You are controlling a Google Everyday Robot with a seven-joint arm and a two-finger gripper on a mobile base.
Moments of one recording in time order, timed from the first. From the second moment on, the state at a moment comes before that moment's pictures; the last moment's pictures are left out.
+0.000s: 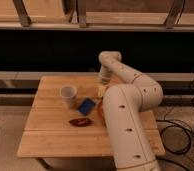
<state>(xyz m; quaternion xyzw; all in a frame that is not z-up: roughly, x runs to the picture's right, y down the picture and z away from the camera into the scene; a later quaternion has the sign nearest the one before) 0.045 0.018 0.991 -0.39 -0.06 0.11 0.91</state>
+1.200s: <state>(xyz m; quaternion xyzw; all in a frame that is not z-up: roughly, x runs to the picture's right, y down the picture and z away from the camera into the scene) 0.072 0.029 0.997 -0.44 -0.05 0.17 0.88</state>
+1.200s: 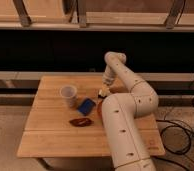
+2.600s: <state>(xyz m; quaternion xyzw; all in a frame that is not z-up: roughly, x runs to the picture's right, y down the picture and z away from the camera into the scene) 0.103 -0.090 0.909 -0.31 0.06 0.19 0.93</state>
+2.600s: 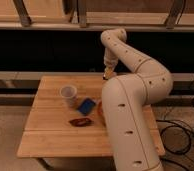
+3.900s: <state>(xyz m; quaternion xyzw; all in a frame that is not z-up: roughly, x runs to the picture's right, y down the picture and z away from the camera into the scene) -0.011 -0.004 0.883 -0.43 -0.01 -0.02 0.90</state>
